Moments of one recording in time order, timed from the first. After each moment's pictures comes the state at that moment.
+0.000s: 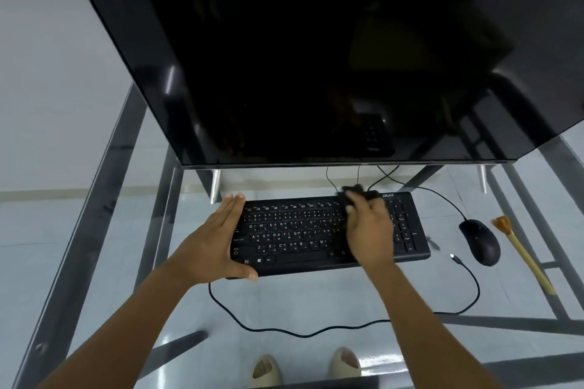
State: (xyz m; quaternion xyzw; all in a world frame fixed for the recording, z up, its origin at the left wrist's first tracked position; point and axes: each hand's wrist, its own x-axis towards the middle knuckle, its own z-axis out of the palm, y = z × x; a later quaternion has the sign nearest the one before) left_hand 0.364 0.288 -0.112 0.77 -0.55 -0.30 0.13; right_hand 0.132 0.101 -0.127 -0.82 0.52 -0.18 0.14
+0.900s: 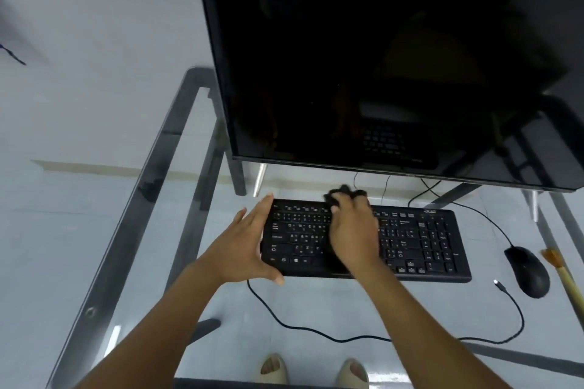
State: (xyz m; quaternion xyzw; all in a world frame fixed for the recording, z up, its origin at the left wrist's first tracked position) left_hand 0.370 0.312 -0.120 0.75 -0.53 -0.32 0.21; right_hand 0.215 0.150 -0.121 -0.86 0.46 -0.12 0.18
